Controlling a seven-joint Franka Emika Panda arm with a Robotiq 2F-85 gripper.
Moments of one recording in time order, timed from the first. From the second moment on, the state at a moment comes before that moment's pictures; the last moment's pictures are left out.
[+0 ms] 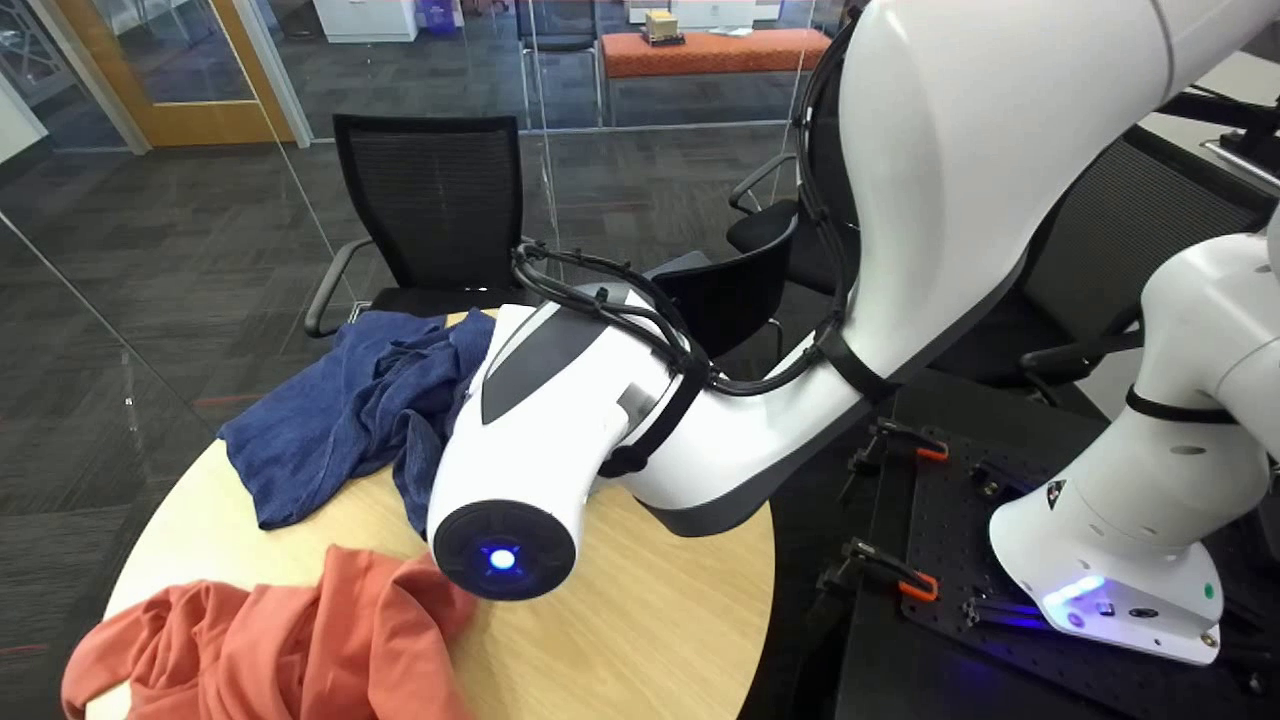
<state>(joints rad) 0.42 0.40 0.14 -1.97 -1.31 1.93 1.85</state>
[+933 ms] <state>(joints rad) 0.40 0.48 0.15 -1.96 -1.49 1.89 2.17</state>
